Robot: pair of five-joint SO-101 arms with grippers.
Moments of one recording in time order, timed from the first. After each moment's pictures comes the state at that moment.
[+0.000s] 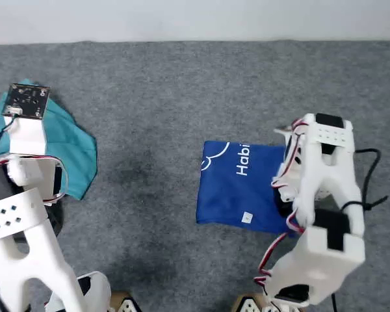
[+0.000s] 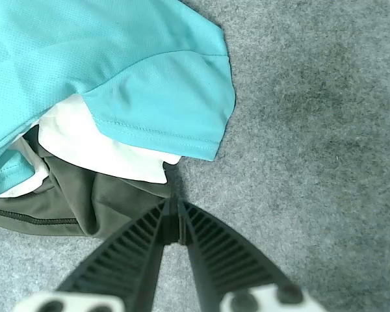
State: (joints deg) left arm -24.8 -33.3 15.3 97.6 -14.6; right arm 7.4 10.4 8.0 100.5 23.0
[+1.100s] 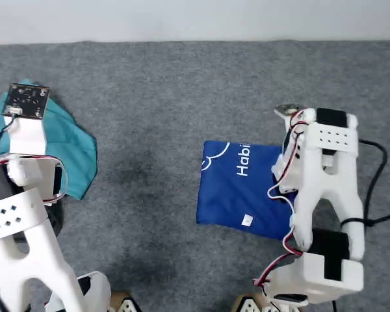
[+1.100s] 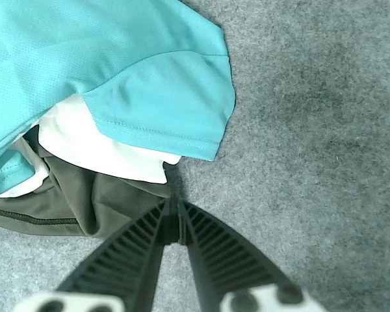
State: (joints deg) left arm -24.8 -33.3 15.3 97.6 -14.6; right arm 6.3 1.8 8.0 96.7 18.8
